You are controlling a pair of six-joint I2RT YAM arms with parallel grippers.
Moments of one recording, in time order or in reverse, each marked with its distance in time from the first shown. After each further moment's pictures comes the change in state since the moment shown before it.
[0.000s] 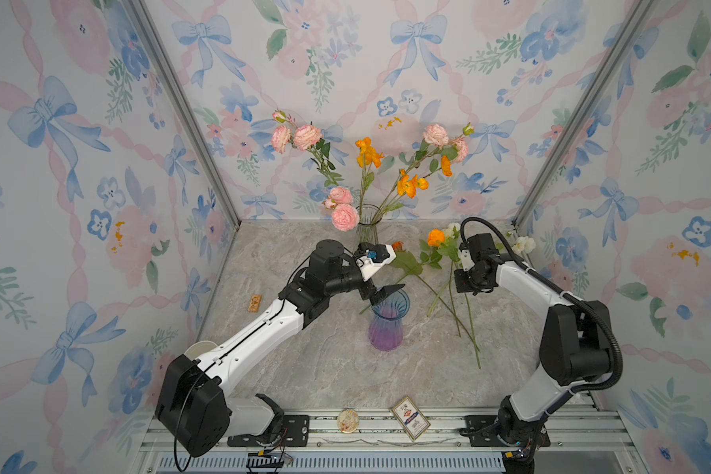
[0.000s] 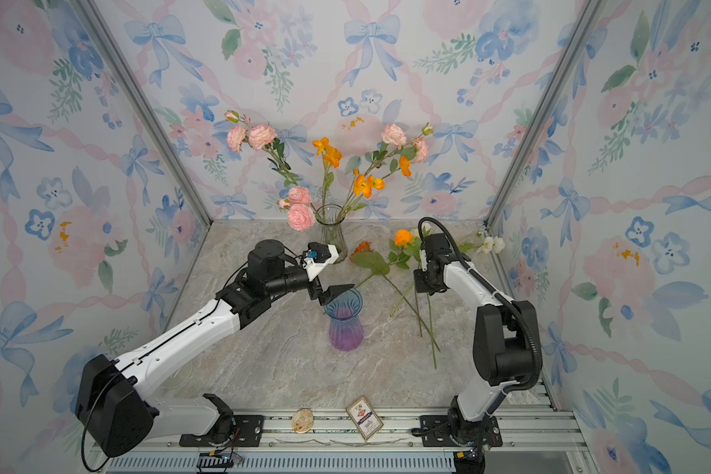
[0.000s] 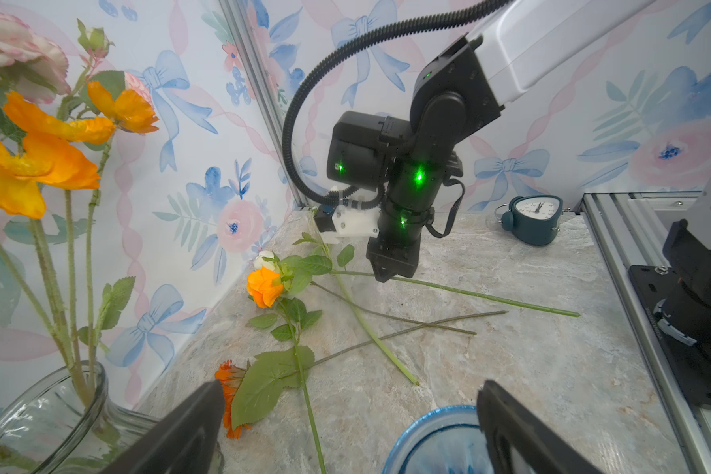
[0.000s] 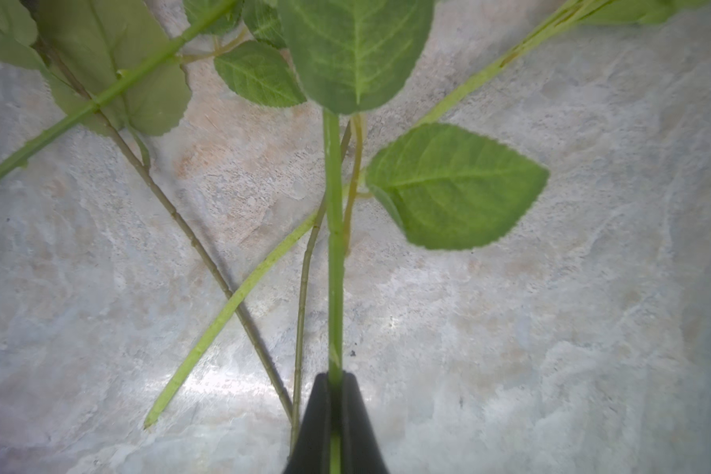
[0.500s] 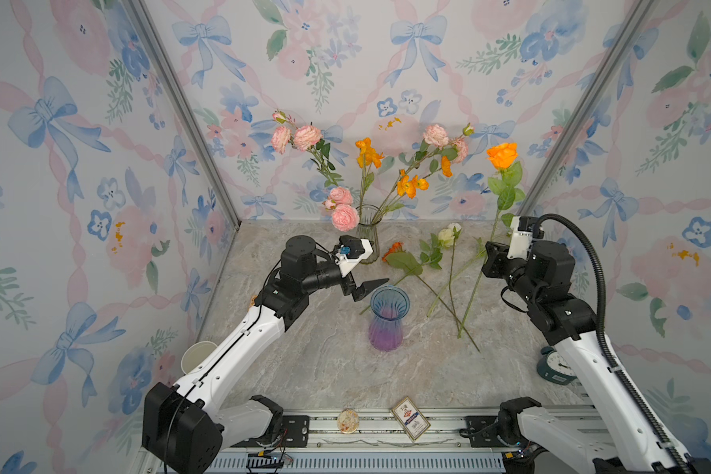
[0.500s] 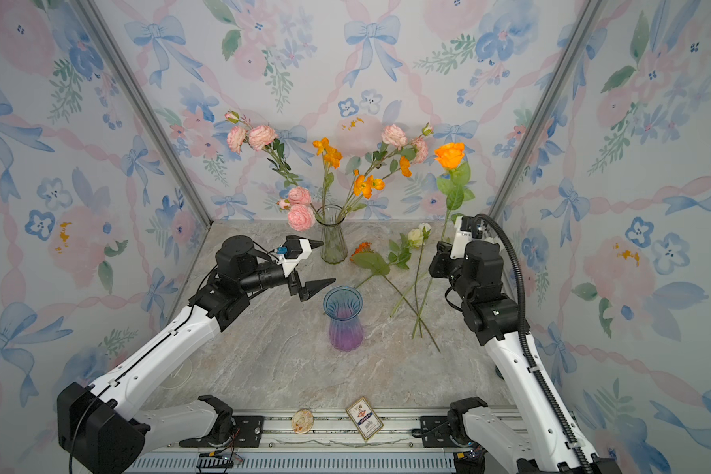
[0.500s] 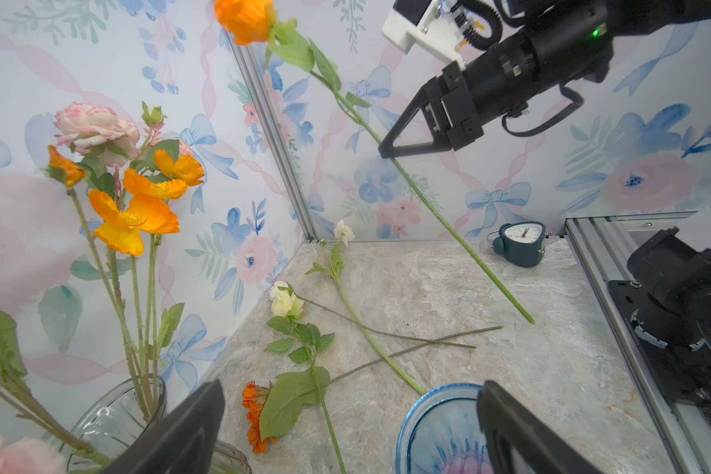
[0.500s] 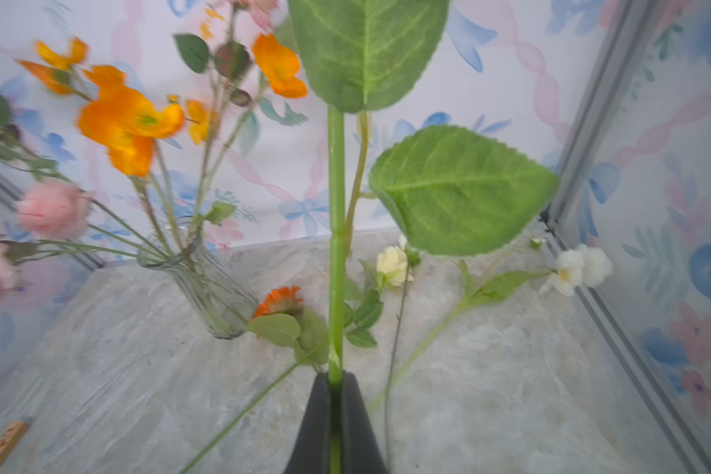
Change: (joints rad) left arm 0.133 -0.125 -0.018 -0.008 0.185 0.002; right arm 0.135 -0.700 -0.141 0.343 0.030 0.174
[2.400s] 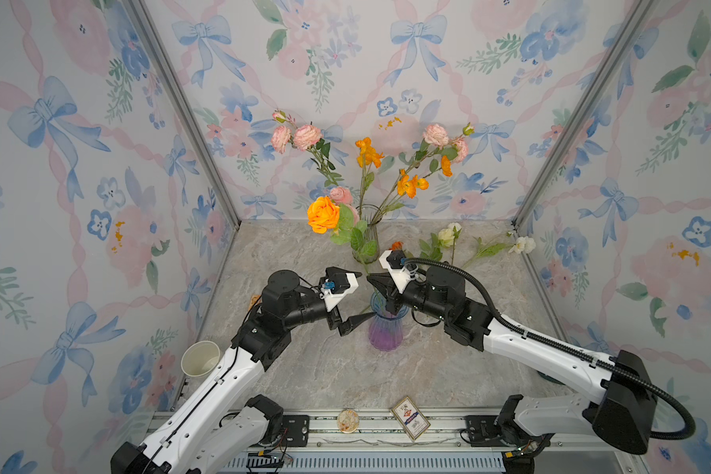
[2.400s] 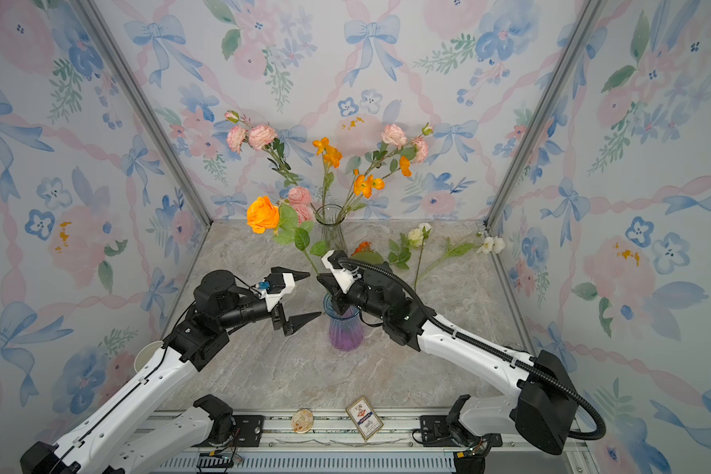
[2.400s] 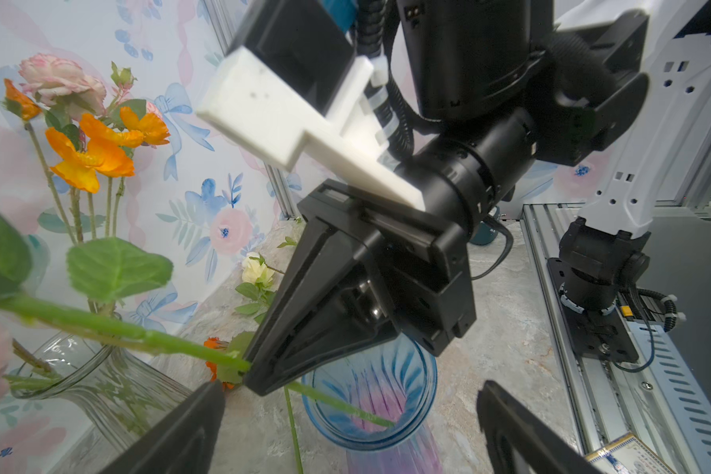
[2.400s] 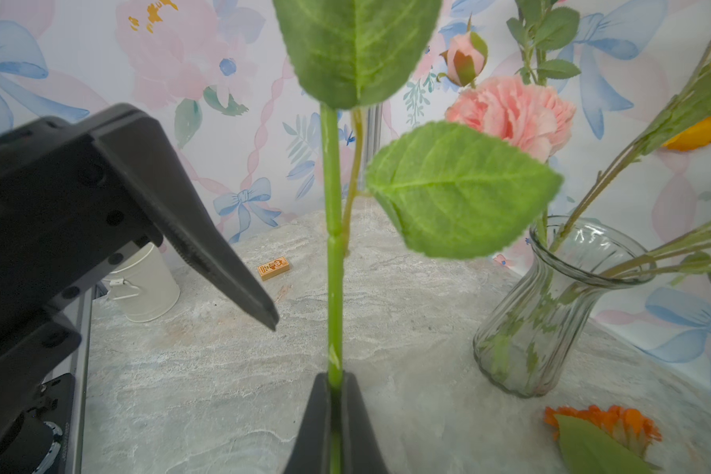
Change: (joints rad) left arm -0.021 -0.299 -0.241 -0.098 -0.029 -0.036; right arm 0.581 0.367 -0.107 0.499 -0.195 -0.228
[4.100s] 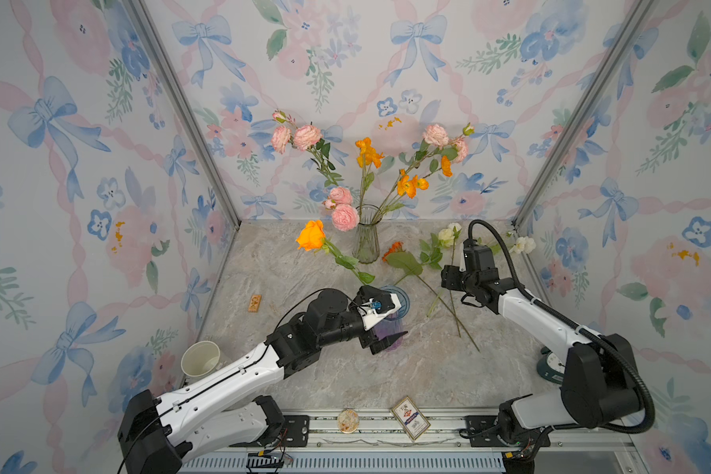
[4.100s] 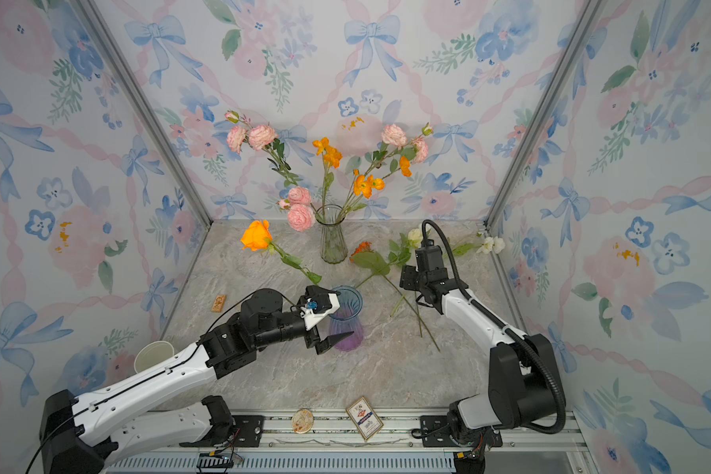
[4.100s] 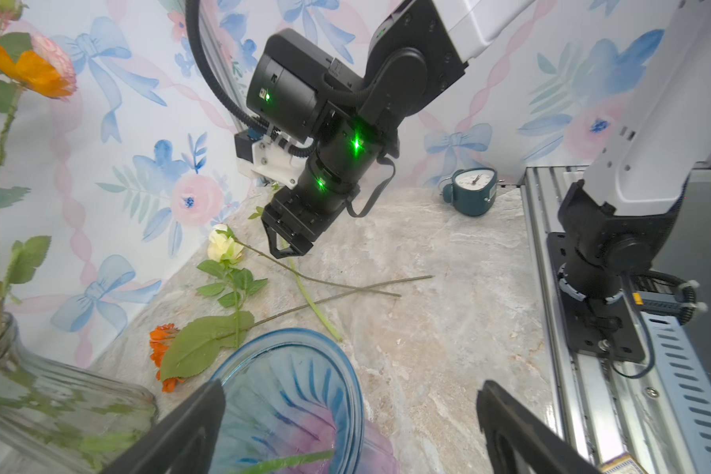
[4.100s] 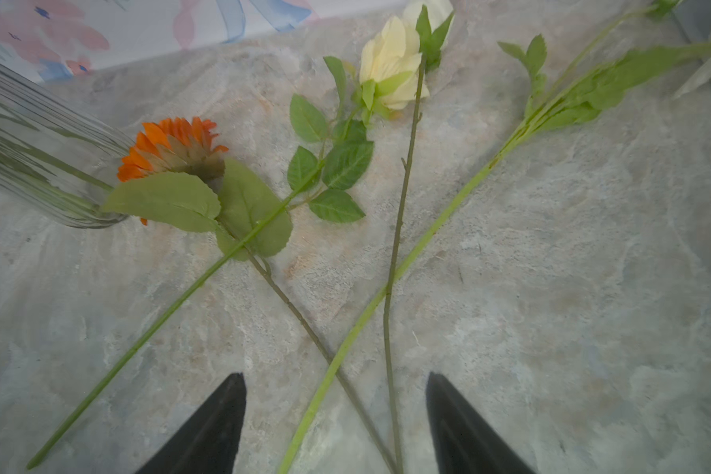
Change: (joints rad) left arm -0.430 0.124 -0.006 0.040 -0.505 -0.037; right arm -0.600 0.187 0.011 -0.444 0.241 0.337
